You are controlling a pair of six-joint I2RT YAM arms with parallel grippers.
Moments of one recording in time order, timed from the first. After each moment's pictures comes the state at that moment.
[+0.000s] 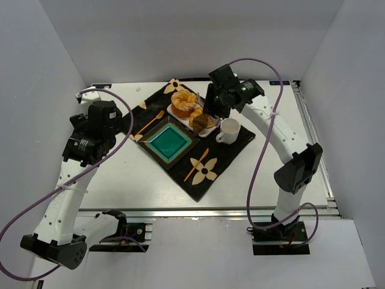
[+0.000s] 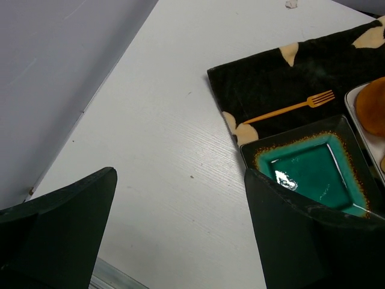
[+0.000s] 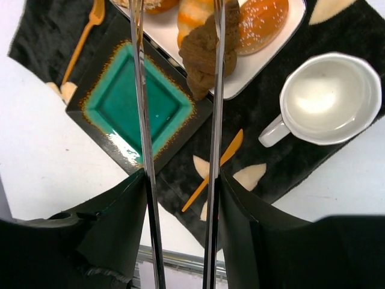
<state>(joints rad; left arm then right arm) -0.30 1.05 1.36 -0.92 -0.69 -0.42 0.64 1.84 2.03 -1.07 0.11 0.69</state>
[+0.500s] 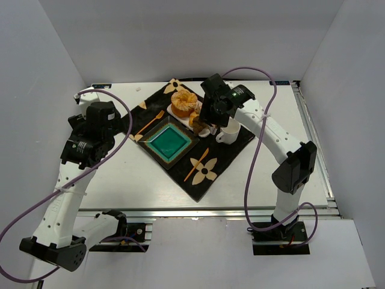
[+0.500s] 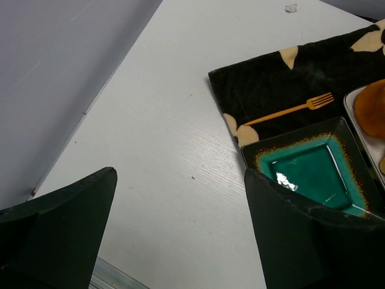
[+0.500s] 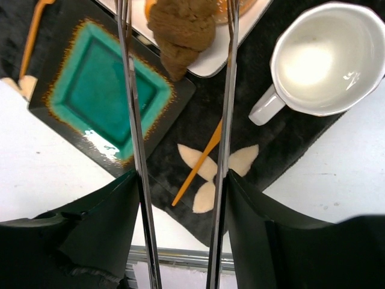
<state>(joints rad) -0.30 1.03 1.36 -0.93 -0.70 -0.42 0.70 1.86 1.97 -1.12 0.21 0.78</state>
